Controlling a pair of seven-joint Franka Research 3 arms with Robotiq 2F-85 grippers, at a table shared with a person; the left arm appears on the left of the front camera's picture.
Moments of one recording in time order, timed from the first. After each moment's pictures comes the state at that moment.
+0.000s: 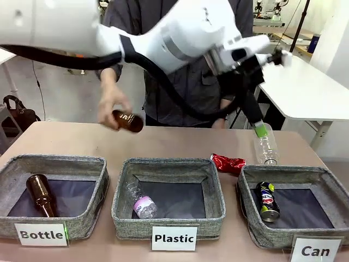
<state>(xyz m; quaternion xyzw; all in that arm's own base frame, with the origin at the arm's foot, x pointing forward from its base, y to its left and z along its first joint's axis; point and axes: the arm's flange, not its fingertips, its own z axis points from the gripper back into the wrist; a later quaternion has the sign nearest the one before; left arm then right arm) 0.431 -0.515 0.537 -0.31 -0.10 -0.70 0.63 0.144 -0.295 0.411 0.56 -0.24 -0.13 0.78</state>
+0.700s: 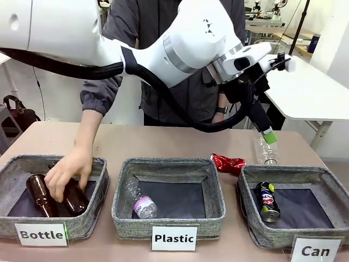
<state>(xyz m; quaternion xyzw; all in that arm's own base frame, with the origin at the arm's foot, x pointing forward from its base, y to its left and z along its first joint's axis) 0.416 -0.533 0.516 -0.34 -0.12 -0.69 0.62 0.144 -0.295 0.411 0.56 -0.24 -0.14 0.78</state>
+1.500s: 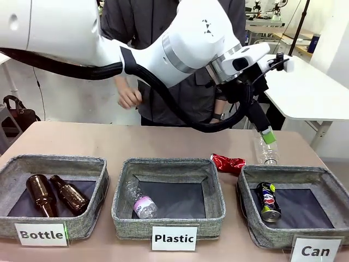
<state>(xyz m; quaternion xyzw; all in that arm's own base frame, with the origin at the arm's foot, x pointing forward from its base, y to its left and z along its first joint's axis) 0.416 -0.532 0.515 -0.34 -0.12 -0.70 0.62 0.144 -0.295 0.411 0.56 -0.24 -0.14 0.78</state>
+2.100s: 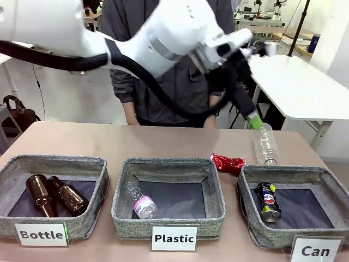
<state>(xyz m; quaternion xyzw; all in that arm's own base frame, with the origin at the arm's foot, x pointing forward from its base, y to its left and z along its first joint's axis) 0.448 -0.482 0.537 -0.36 -0.13 -0.66 0.64 0.144 -0.295 0.411 0.56 -0.24 -0.14 0.78</state>
